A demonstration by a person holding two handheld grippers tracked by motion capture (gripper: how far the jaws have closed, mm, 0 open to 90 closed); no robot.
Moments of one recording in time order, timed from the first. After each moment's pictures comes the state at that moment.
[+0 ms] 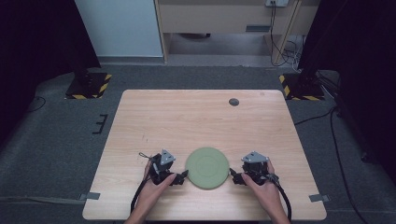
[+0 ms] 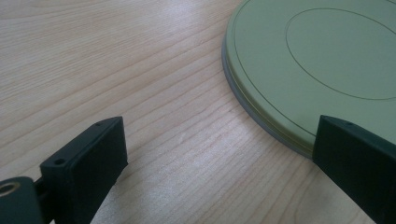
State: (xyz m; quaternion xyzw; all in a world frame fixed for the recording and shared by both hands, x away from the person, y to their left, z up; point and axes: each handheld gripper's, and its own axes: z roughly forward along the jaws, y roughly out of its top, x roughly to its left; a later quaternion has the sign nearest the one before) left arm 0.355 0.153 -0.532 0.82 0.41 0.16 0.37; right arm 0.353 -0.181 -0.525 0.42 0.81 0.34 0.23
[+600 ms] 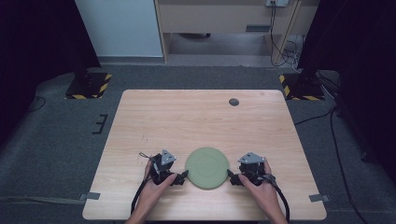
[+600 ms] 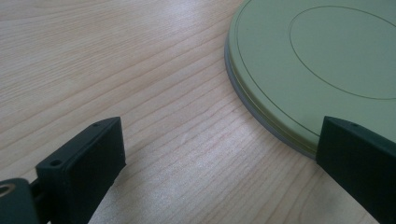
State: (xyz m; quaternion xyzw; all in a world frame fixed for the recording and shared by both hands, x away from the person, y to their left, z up) left arm 0.356 0.153 -0.533 0.81 0.42 0.16 0.37; right arm 0.353 -0.173 -0.527 0.41 0.82 0.33 0.23
